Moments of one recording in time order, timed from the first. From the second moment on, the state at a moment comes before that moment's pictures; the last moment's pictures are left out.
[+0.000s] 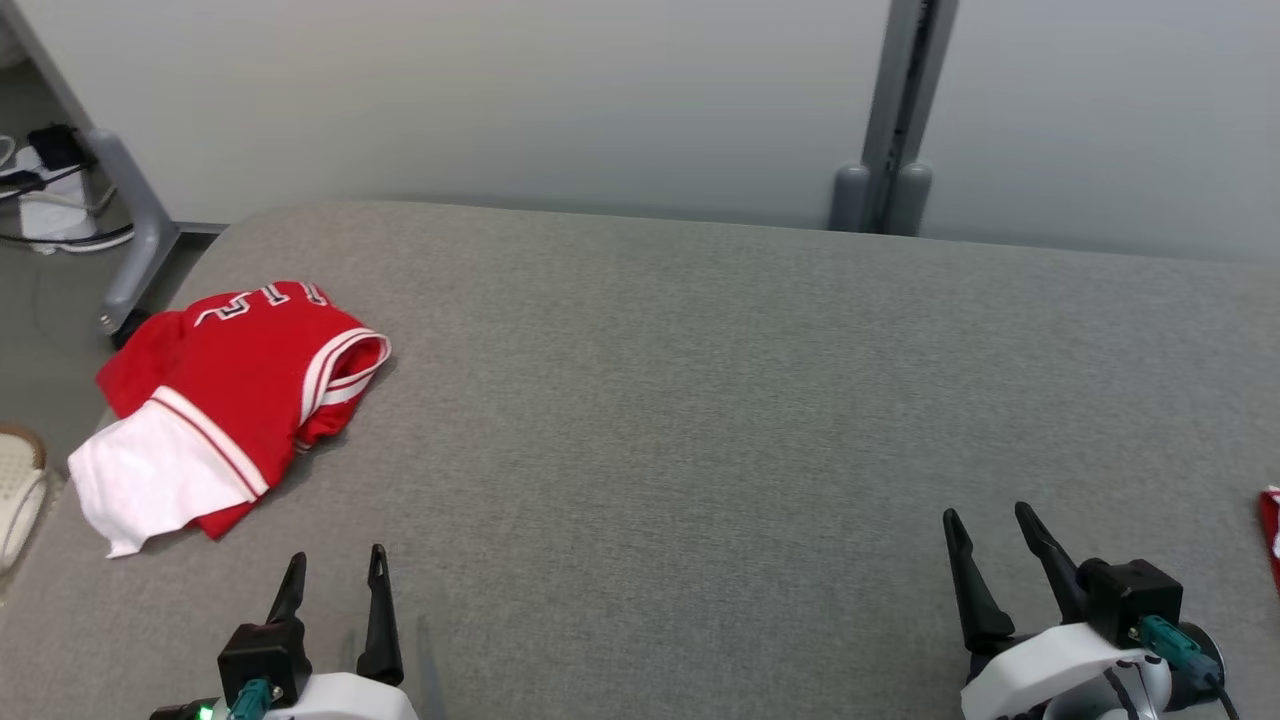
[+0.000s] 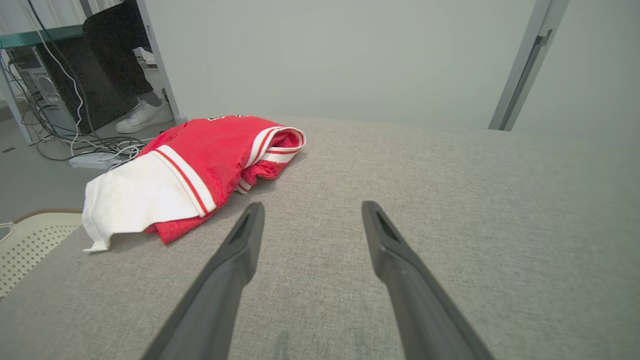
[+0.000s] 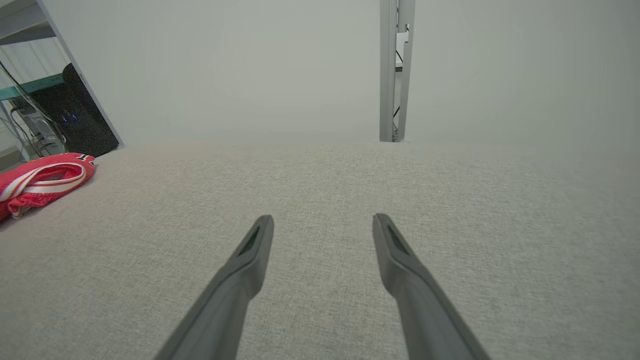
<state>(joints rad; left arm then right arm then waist) -0.02 0.05 -0.07 0.38 -0.17 0.13 -0.26 -0.12 -0.05 0.08 0.45 0.19 0.13 -0.26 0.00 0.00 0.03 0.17</state>
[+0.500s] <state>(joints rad) -0.01 0.05 0.00 0.39 -0.19 0.14 -0.26 -0.18 -0.05 0.17 0.46 0.20 0.13 -0.26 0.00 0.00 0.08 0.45</state>
